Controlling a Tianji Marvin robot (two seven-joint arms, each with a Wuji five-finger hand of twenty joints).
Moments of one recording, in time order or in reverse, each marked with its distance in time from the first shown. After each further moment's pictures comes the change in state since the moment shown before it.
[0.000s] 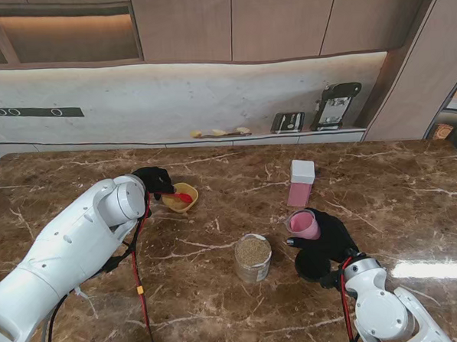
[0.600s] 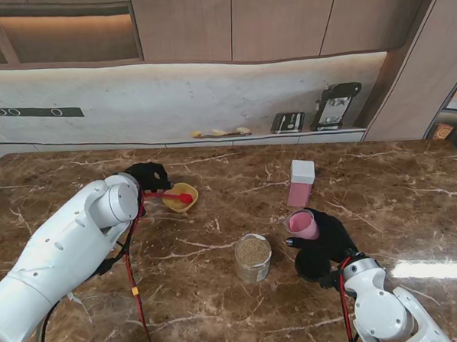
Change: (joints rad) left arm 0.055 0.027 -0.077 -0.078 0.079 -0.039 0.000; right arm 0.003 0.001 -0.006 0.001 0.002 -0.005 0.001; left_hand -0.090 -0.002 -0.001 0.004 -0.050 -0.003 -0.075 0.049 -0.112 0.019 -0.102 -0.086 -0.003 0.000 -0.153 0.082 -0.083 -0.008 -0.043 0.025; right_hand 0.000 0.000 0.000 0.000 0.000 0.000 0.000 0.000 0.000 0.000 0.000 0.000 0.000 0.000 -0.001 0.000 -0.005 0.000 -0.011 0.000
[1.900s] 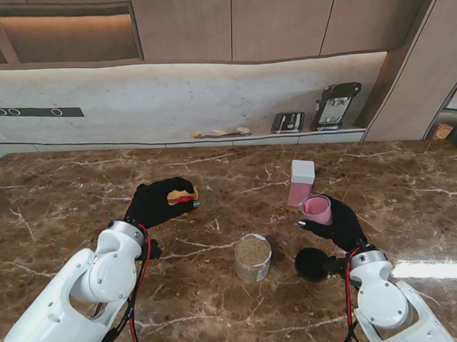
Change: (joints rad) left arm 0.572 0.009 -0.293 -0.601 0.041 -0.221 0.212; right arm 0.056 -0.029 0.031 0.078 0.072 -0.029 -0.078; left_hand -0.002 0.073 -0.181 0.080 -0.037 -0.001 -0.178 -0.008 -0.384 0.056 -0.280 -0.192 -0.828 0.079 -0.940 -0.257 -0.648 -0.075 -0.706 0.037; right_hand -0.032 0.032 0.001 -0.009 -0.001 0.000 -0.025 -0.055 -0.178 -0.022 -0.083 -0.167 -0.444 -0.058 -0.377 -0.159 -0.318 -0.067 -0.406 -0.009
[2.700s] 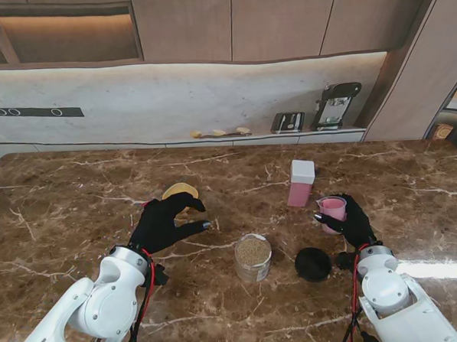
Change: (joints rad) left arm 0.164 -0.002 -0.022 -0.123 0.001 -0.057 0.018; right arm 0.157 -0.020 0.012 0.292 0.070 0.031 0.014; left_hand 0.119 0.109 -0.325 0.024 0.000 0.013 -0.091 -0.004 -0.186 0.015 -0.112 -0.085 -0.108 -0.014 -0.074 -0.037 -0.050 0.008 -0.399 0.026; right_hand -0.082 0.094 -0.065 -0.004 -0.003 -0.007 -0.104 -0.117 -0.410 -0.027 -0.122 -0.113 -0.335 -0.164 -0.230 -0.080 -0.164 -0.160 -0.331 0.095
